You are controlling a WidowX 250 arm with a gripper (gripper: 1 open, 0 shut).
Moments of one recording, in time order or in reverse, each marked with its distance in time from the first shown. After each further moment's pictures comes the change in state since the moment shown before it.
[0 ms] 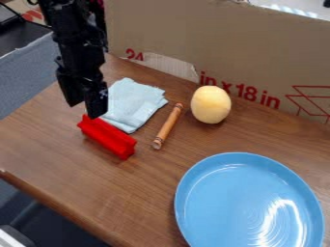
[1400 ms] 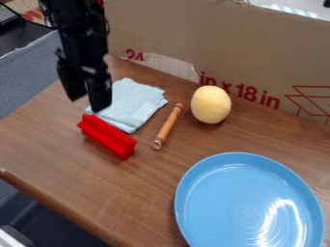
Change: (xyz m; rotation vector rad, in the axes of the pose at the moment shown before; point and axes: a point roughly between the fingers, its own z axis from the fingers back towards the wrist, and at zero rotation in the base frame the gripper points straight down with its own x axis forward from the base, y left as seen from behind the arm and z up) arm -0.009 -0.016 0.003 -0.013 0.011 0.019
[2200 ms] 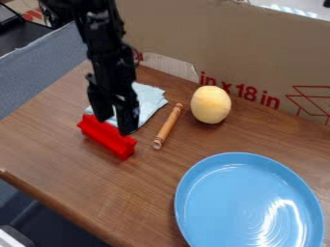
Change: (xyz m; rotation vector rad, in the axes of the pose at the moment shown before) arm 0.028 -0.015 -0.044 0.005 -0.021 -0.031
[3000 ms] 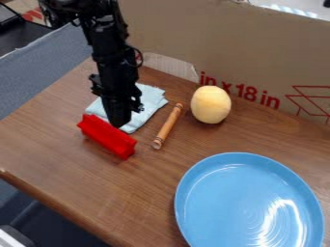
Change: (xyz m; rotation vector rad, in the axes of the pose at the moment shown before) arm 0.011 -0.001 0.028 0.005 -0.001 0.025
